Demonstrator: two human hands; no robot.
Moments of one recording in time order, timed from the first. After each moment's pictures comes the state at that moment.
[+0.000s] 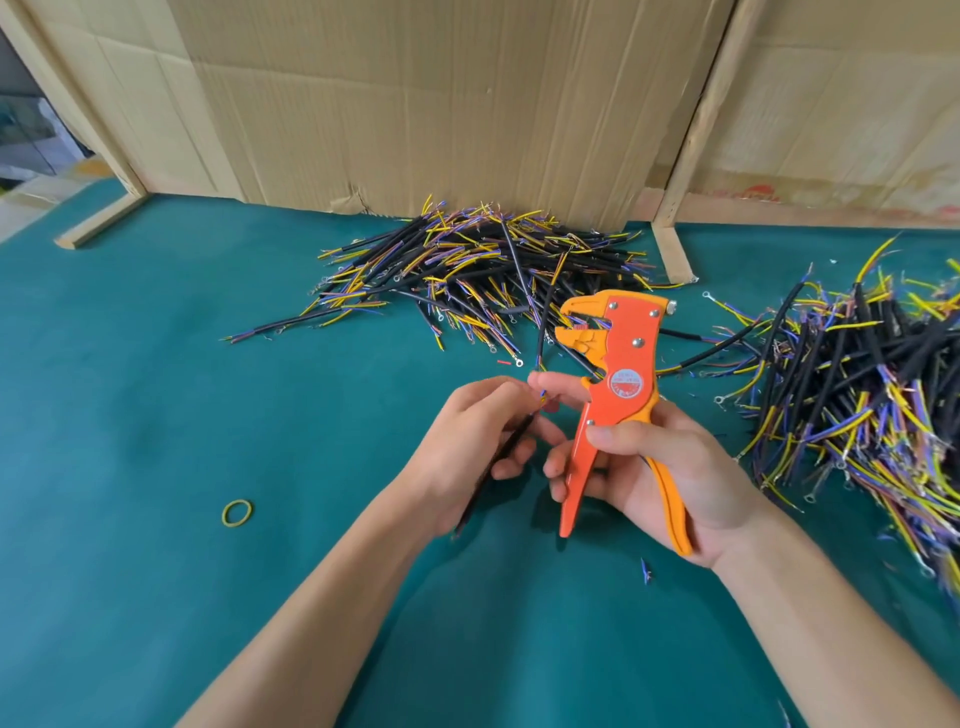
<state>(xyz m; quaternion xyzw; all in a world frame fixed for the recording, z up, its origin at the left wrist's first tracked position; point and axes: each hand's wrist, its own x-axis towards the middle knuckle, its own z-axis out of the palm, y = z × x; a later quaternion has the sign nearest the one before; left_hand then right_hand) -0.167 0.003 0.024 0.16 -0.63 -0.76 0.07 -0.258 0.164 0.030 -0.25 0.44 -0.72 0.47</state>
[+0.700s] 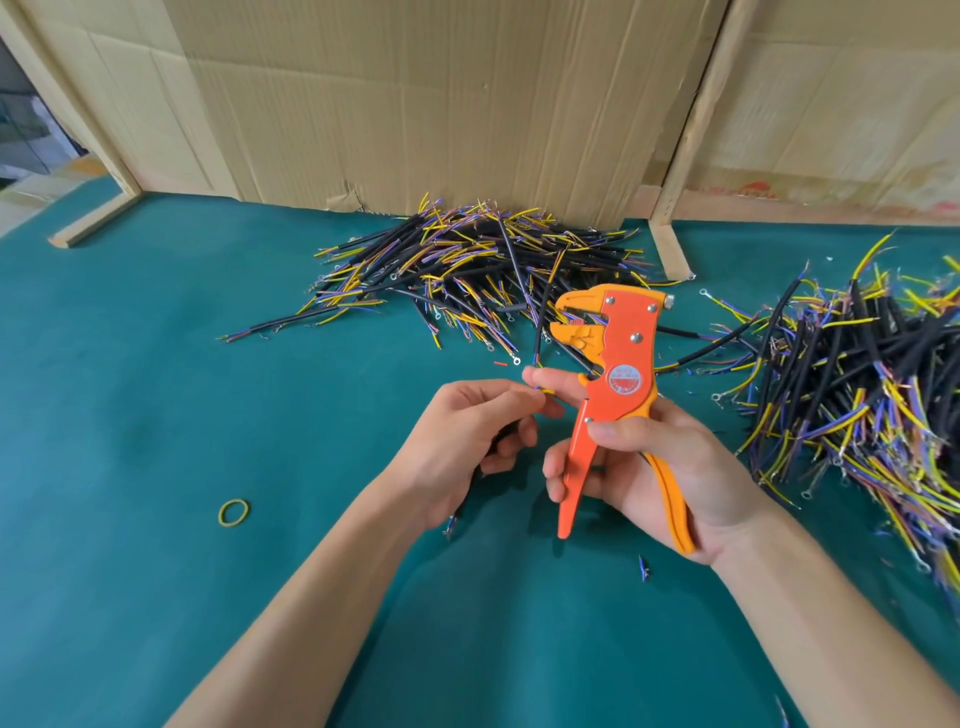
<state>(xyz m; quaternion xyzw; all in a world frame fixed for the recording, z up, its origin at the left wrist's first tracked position) -0.163 -0.002 0.026 0.16 -0.63 -0.76 0.08 -0.257 0.165 0.033 -0.27 0.43 -0.72 0.48</state>
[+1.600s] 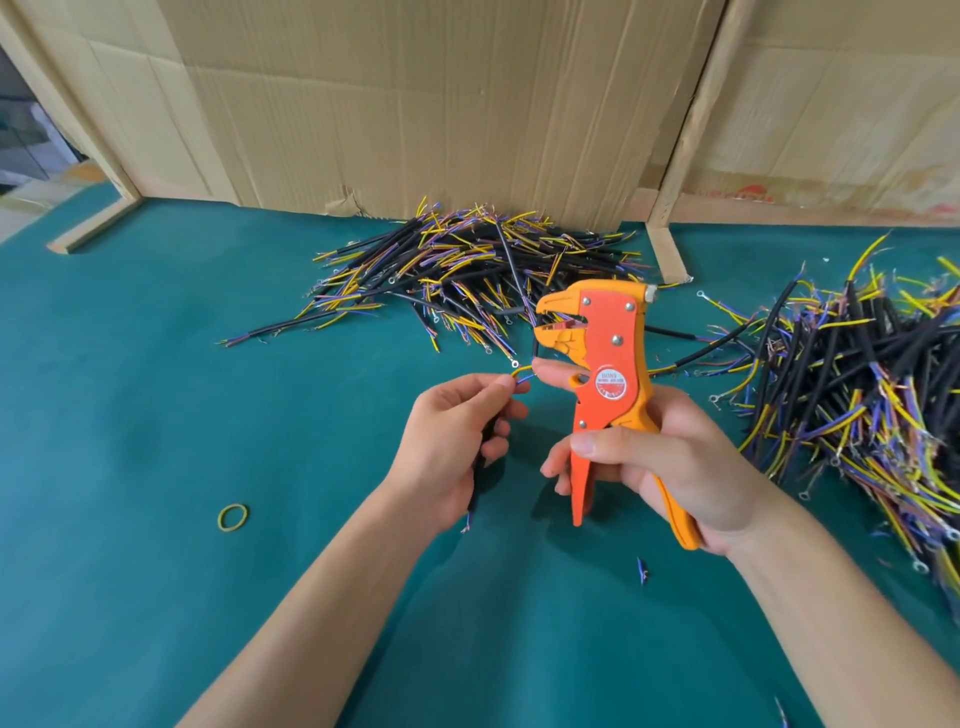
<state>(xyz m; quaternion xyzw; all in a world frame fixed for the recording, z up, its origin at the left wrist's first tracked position) -0.170 0.002 0.023 0.27 -0.50 -0.81 0.16 -0.257 0.170 0.047 -0.29 0.57 -0.65 0.41</state>
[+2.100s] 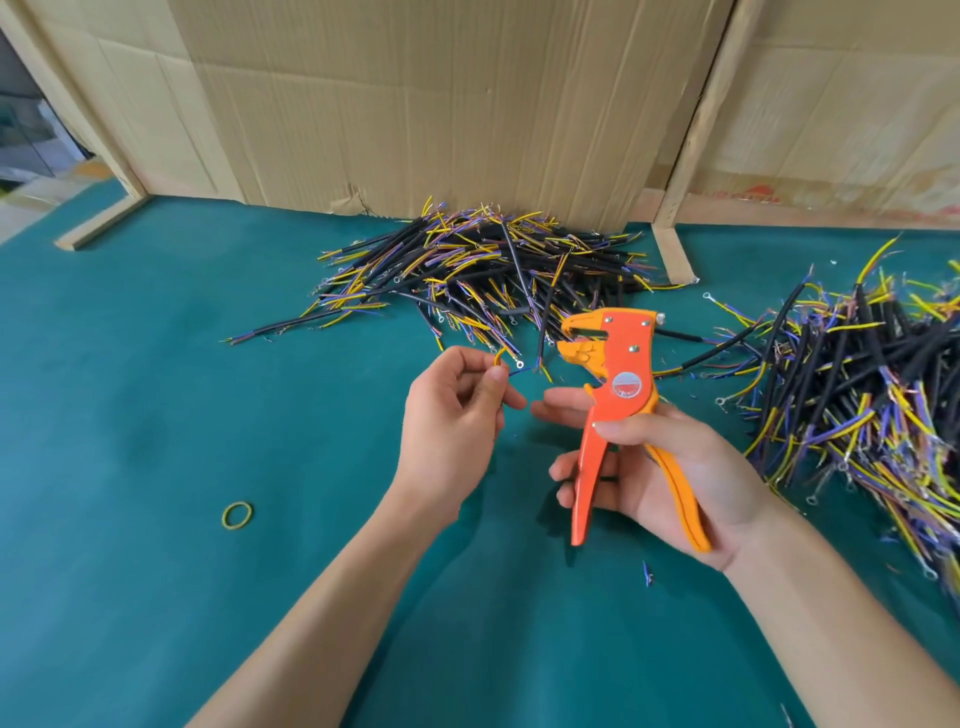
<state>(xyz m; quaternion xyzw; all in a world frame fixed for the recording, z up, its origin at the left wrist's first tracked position) -0.169 0.001 0.018 0.22 -0.67 -0.64 0.31 -0.260 0.168 0.036 -0.17 0.47 -0.71 0.50</state>
